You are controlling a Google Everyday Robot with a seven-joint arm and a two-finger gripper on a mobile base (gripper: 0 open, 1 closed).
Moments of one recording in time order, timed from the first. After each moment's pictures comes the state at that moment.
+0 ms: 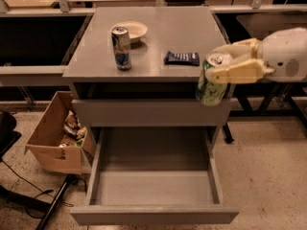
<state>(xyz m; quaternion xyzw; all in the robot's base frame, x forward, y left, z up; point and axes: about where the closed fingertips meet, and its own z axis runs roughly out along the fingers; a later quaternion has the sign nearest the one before) 0.506 -0.147 0.982 -0.47 0.68 0.30 0.48</state>
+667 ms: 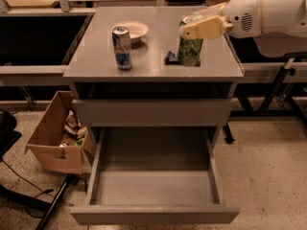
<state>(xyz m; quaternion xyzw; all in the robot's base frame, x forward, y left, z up) 0.622 -0.107 1.021 -0.43 0.70 0.28 0.51</state>
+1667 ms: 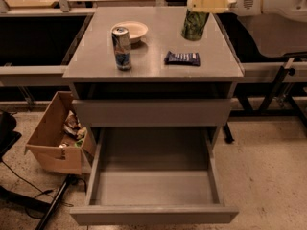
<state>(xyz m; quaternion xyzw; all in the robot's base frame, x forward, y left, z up) 0.697 -0.137 1.051 -0.36 0.70 0.28 0.55</state>
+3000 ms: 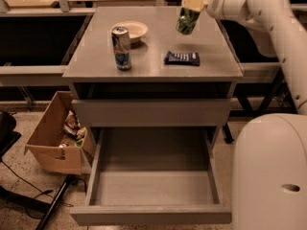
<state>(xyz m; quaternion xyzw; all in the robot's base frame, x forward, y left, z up) 0.877 -0.160 0.992 -0.15 0.75 0.25 0.59</state>
